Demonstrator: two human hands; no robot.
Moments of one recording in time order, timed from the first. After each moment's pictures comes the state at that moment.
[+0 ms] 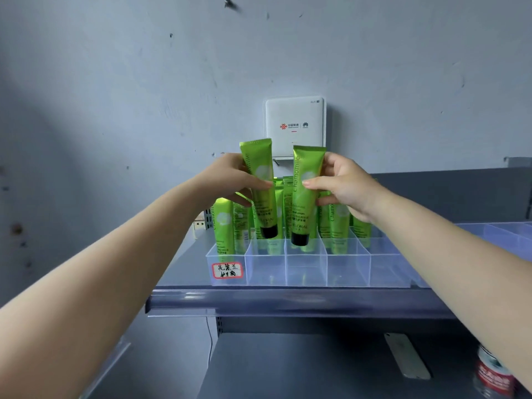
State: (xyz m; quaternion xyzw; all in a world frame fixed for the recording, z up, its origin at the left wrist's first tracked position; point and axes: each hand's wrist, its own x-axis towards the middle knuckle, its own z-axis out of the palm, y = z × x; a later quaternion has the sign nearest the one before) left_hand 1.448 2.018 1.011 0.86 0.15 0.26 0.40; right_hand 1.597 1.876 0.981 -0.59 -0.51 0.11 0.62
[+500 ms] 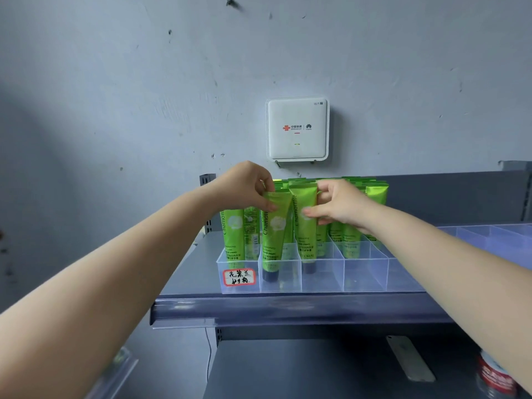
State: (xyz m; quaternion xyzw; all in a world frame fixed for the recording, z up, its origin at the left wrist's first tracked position) left_hand 1.460 2.048 1.003 0.96 0.11 0.22 0.16; right_hand 1.602 1.908 0.960 -0.71 -0.48 0.10 0.51
